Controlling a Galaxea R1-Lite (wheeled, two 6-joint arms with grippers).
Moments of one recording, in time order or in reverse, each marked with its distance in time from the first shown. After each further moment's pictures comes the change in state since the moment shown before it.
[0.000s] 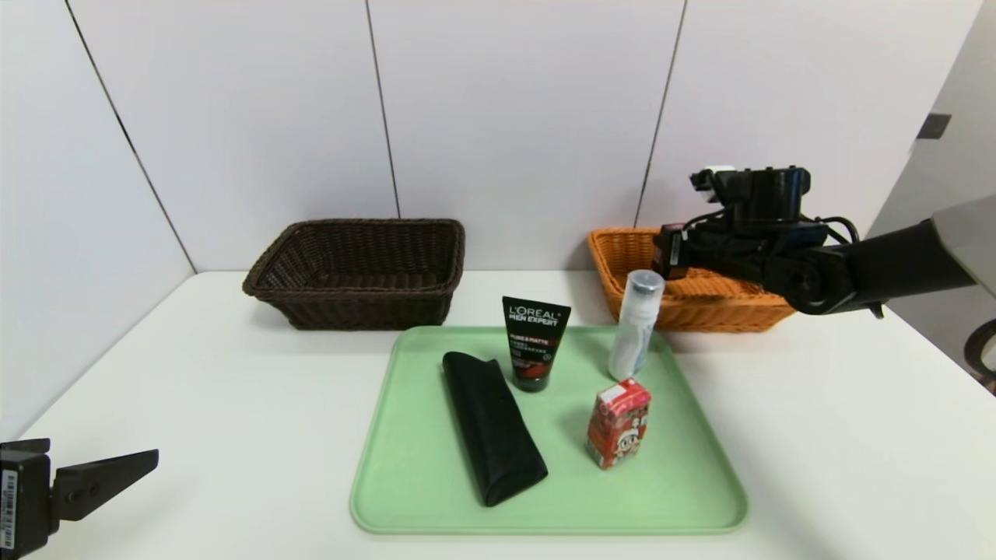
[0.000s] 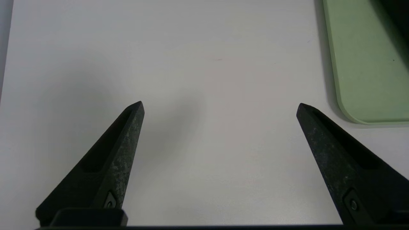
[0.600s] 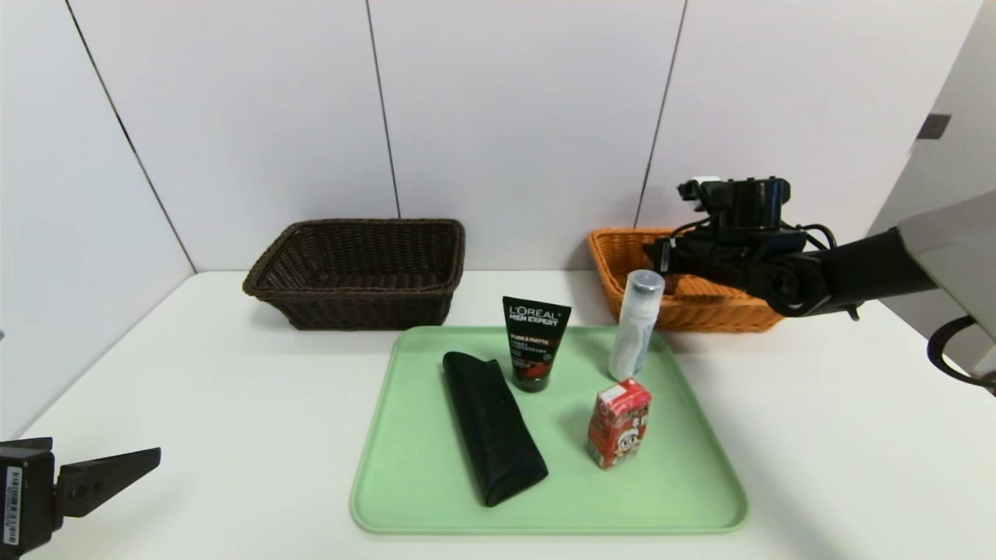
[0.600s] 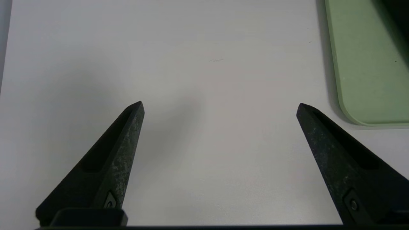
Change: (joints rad) left arm 0.000 0.010 0.000 -0.006 0.000 -0.001; right arm 0.002 0.057 -0.045 0.010 0.000 -0.002
